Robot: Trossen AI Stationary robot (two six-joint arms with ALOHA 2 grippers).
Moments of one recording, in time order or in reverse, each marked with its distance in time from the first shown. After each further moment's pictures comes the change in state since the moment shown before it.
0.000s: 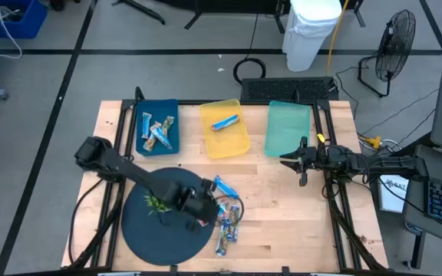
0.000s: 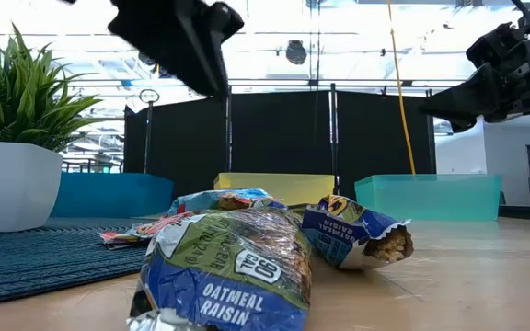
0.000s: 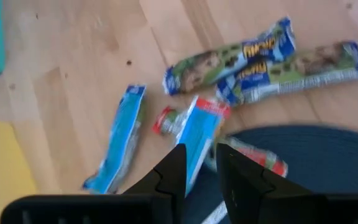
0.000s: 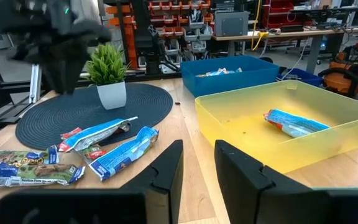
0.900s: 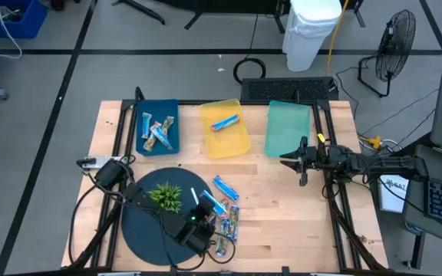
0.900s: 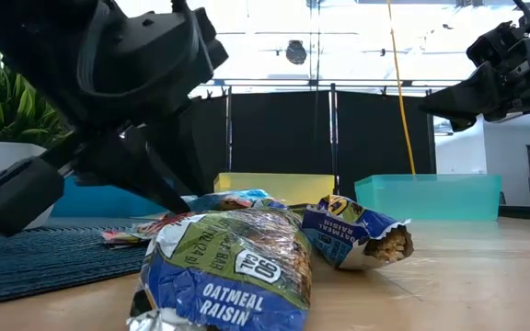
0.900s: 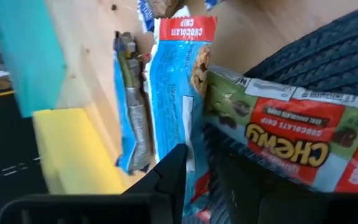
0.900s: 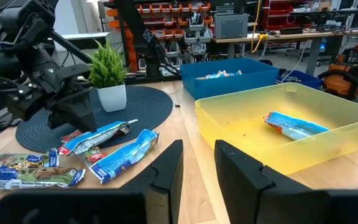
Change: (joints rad) left arm -0.193 0.315 0.000 -0.050 -0.562 0.106; right arm 0.000 0.000 0.000 0.012 0.001 0.000
